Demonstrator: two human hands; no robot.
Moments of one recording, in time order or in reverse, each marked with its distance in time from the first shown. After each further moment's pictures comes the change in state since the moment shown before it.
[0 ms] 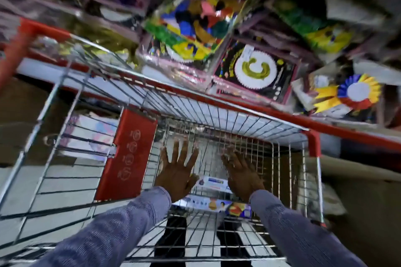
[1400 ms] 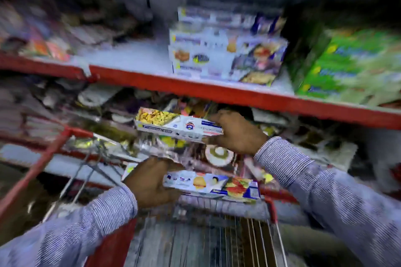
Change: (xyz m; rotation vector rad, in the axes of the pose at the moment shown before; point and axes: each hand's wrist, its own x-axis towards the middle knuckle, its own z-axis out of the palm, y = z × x) left_hand -0.015 0.018 -0.298 -0.178 0.272 0.164; right_hand -0.076 -0.020 -0.394 0.079 0.540 -0.241
